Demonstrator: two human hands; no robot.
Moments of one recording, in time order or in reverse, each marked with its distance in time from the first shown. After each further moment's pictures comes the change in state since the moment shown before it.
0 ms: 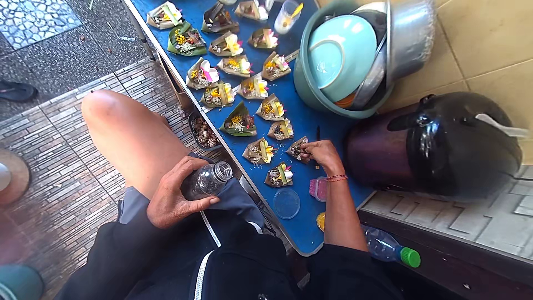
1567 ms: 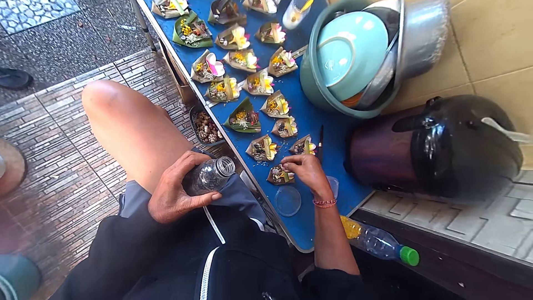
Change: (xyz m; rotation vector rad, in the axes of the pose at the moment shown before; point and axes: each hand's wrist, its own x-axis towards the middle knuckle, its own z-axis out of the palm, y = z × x) left_hand -0.004 -0.002 -0.005 -0.033 0.007 -0.005; right_hand -0.083 -0.013 0.045 -0.011 -0.130 -0.338
